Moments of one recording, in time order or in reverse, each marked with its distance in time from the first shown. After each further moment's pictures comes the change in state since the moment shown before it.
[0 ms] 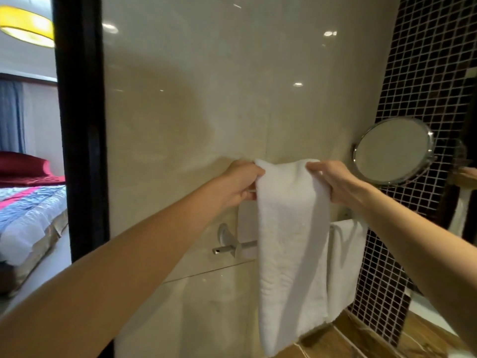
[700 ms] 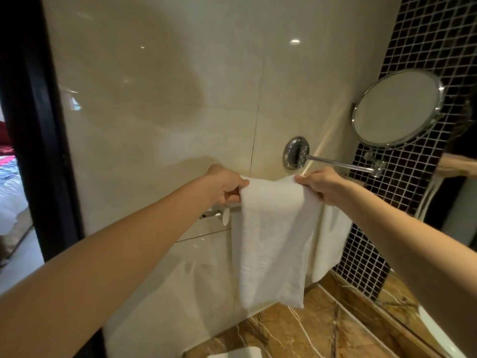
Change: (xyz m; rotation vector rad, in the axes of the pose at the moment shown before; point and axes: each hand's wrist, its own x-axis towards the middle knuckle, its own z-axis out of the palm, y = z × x) left_hand 0.018 -0.086 -0.007 0.173 0.146 -0.291; right_hand 0.007 0.095 -0.001 -0.286 0.029 0.165
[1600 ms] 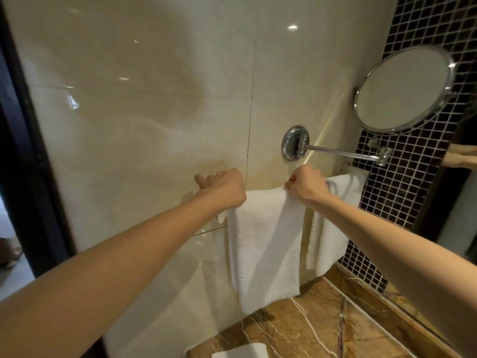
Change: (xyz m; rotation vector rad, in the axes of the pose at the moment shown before) left_hand 0.008 -0.020 0.019 1.129 0.219 0.225; right_hand 0.025 0.035 0.035 -0.715 0.174 -0.297
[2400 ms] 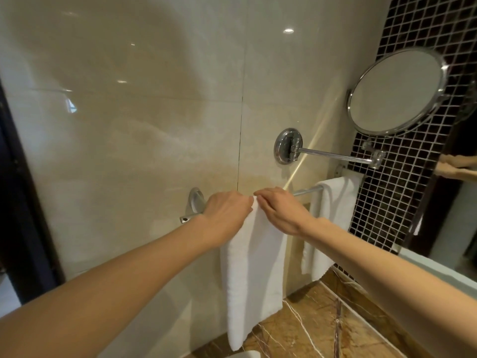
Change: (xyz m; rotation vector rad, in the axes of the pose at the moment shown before) left_hand -0.007 -0.002 0.039 0.398 0.234 0.608; right_hand -0.034 0.000 0.022 0.028 -0.067 -0.671
